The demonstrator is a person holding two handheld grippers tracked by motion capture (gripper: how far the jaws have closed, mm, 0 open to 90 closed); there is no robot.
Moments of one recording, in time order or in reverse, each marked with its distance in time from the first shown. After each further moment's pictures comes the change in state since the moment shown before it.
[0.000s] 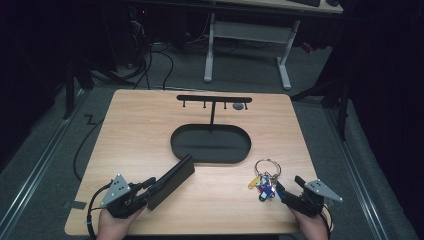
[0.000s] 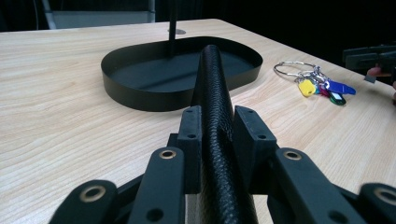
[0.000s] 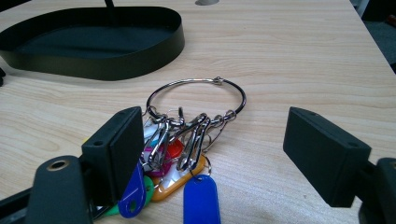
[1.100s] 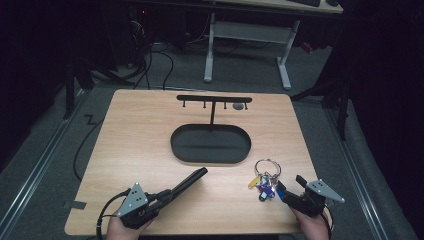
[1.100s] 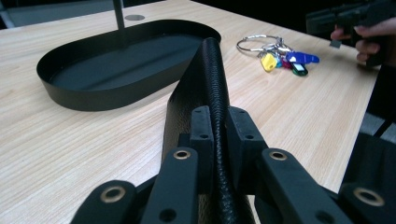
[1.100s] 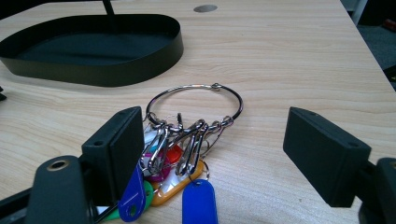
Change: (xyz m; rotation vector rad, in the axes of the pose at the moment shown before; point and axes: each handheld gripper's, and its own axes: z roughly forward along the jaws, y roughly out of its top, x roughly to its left) left arm -0.039 0.005 0.009 0.081 -0.081 0.110; right arm -0.001 0.002 -0.003 -0.022 -0.004 0.001
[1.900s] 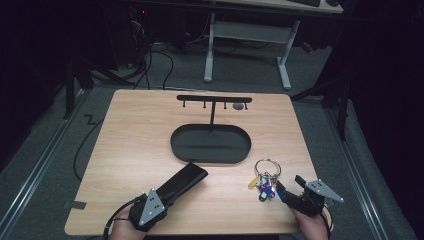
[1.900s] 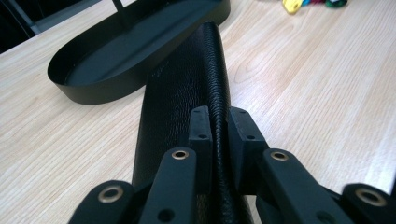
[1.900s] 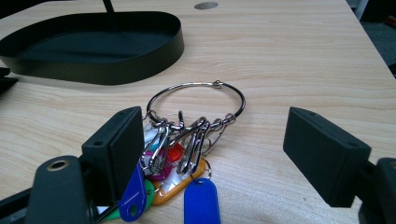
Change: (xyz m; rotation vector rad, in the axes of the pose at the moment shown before) left arm -0.019 -0.005 0.020 0.143 0.112 0.241; right arm 0.000 -0.001 0.002 0.007 0.003 0.007
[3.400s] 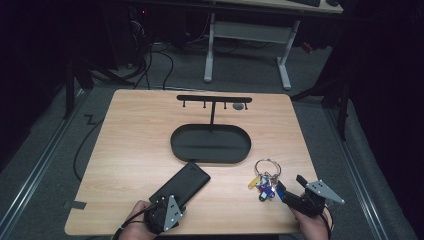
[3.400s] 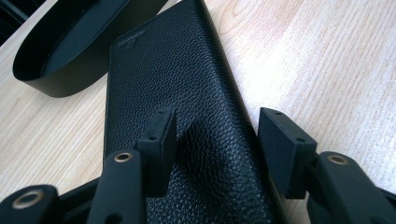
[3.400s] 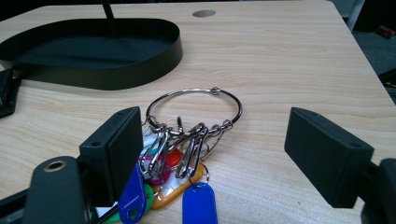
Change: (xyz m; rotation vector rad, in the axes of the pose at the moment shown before) left arm -0.026 -0.009 0.038 0.179 0.050 0.217; right arm 0.002 0.001 -0.003 -0.024 -0.015 -0.016
